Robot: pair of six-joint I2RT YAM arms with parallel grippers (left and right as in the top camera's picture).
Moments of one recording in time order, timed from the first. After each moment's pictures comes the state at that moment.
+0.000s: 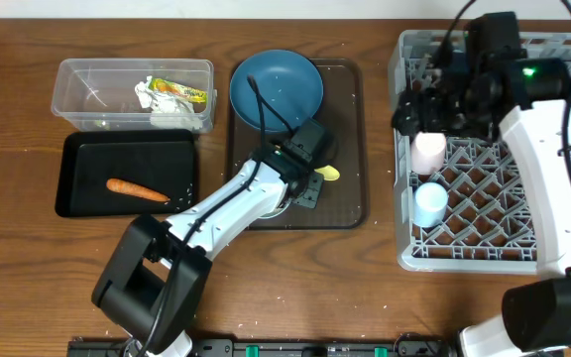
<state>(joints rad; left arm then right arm) -0.64 1.80 1.21 -0.69 -0.04 -0.34 0.09 1.71 1.73 -1.25 -0.25 0.12</state>
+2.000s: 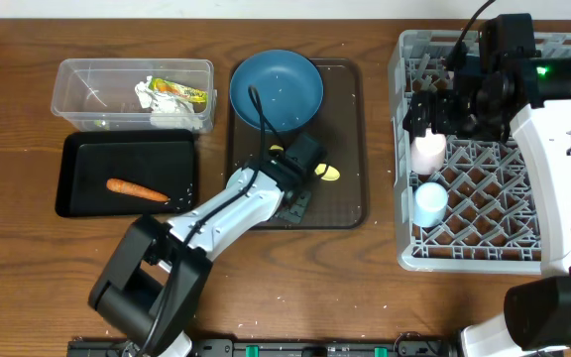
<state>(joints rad) -0.64 1.78 1.12 -0.73 -0.10 -0.24 0.06 1.71 1.73 -1.28 -0.24 0.11</state>
